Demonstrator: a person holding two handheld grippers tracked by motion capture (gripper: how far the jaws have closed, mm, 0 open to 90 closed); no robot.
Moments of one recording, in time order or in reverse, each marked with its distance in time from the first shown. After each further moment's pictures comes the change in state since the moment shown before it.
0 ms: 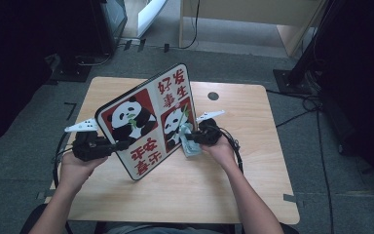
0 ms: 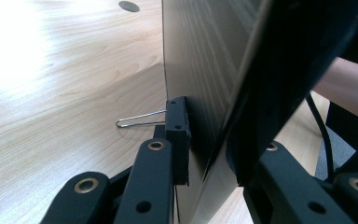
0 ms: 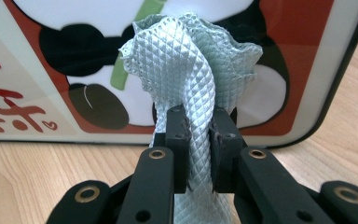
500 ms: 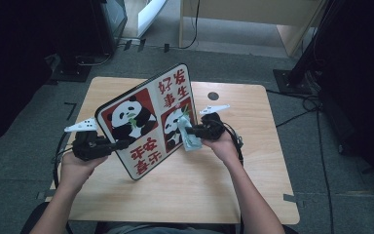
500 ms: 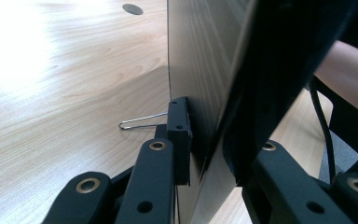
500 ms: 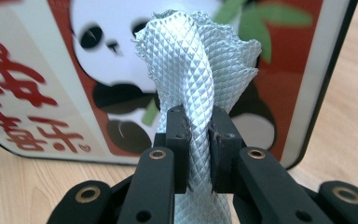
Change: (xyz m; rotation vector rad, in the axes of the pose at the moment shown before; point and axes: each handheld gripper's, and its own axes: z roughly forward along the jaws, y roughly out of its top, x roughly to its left) left arm 0.001 0.000 0.000 -0.009 0.007 0.001; right arm 0.011 0.024 -0.030 -0.080 0.014 -0.009
